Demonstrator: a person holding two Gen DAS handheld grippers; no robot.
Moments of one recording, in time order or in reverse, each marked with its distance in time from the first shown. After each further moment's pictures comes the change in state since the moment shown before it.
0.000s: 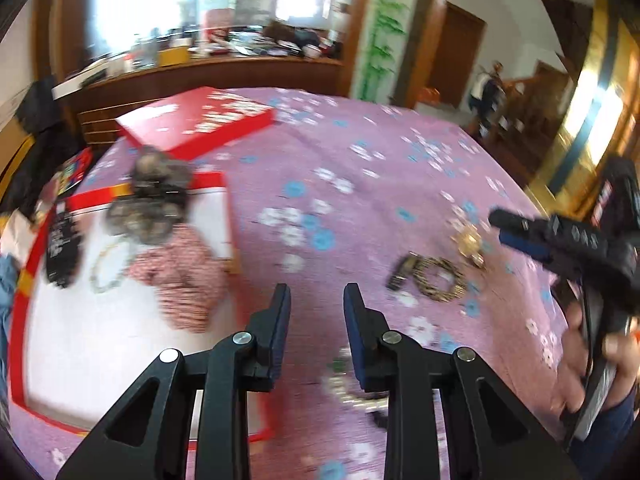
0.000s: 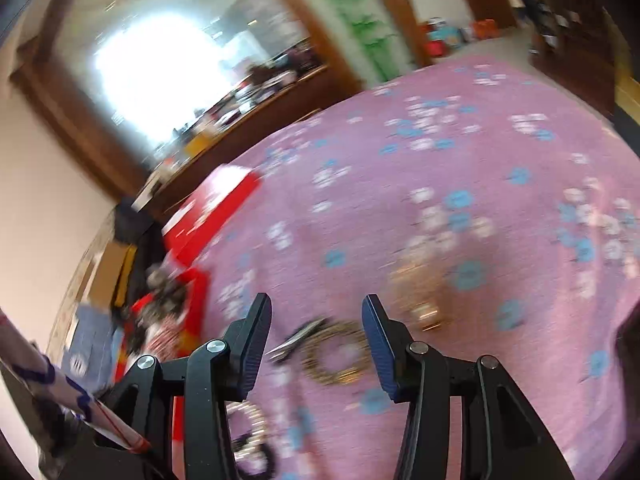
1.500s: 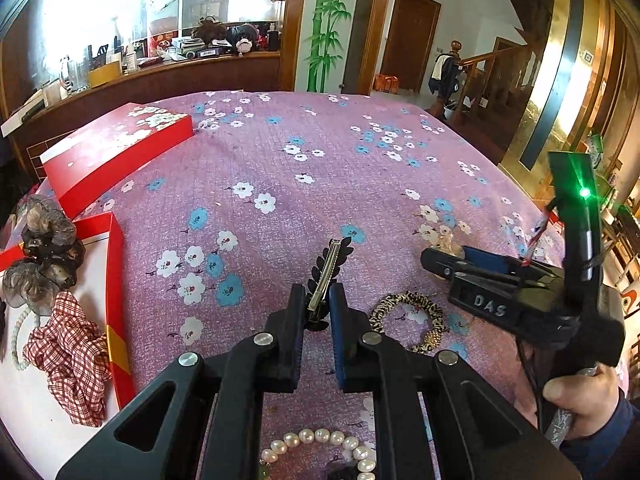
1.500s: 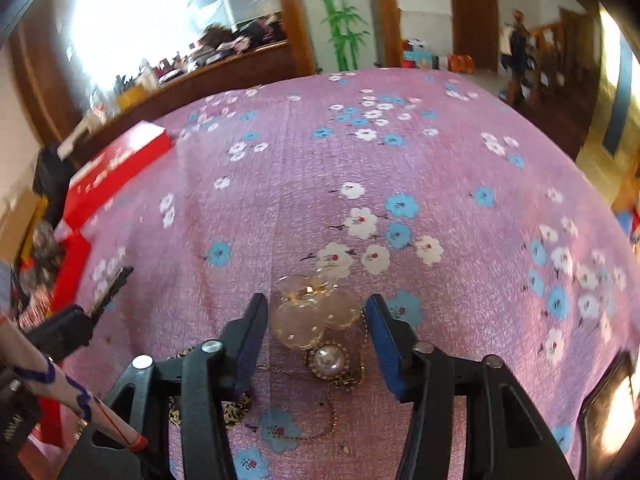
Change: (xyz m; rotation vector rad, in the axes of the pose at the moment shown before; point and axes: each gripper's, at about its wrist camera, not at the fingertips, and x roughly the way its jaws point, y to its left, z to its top) left arm 0.073 -0.048 0.027 0.109 -0.007 -0.095; right arm 0.066 -0.012 -0.004 -0.239 0.044 -0.302
